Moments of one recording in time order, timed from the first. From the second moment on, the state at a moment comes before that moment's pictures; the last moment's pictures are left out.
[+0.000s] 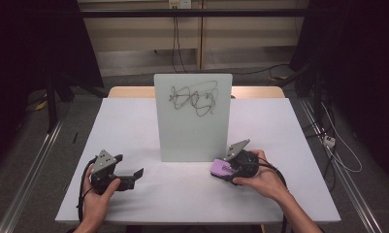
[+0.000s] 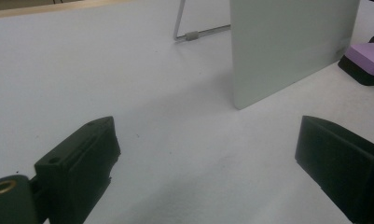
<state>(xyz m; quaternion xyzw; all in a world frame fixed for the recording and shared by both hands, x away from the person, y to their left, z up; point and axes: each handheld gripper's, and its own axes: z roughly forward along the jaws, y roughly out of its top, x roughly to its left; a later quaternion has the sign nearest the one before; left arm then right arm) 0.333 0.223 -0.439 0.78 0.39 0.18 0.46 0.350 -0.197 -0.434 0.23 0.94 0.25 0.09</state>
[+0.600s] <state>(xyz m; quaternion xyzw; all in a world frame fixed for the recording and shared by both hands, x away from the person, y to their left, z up) 0.333 0.224 -0.440 0.77 0.39 0.18 0.46 0.348 -0.210 -0.422 0.26 0.91 0.32 0.09</state>
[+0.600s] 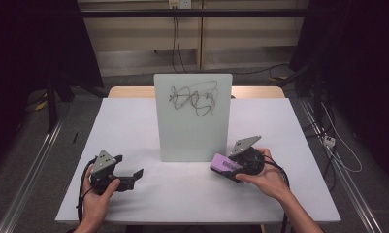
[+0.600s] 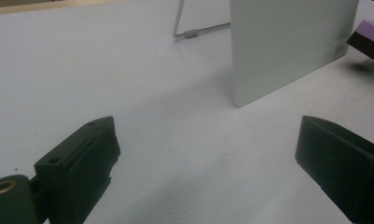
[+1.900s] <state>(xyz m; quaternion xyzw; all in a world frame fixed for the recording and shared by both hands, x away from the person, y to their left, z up) 0.340 0.216 -0.445 0.79 0.38 0.16 0.45 0.352 -0.207 -0.376 0.27 0.85 0.42 0.16</state>
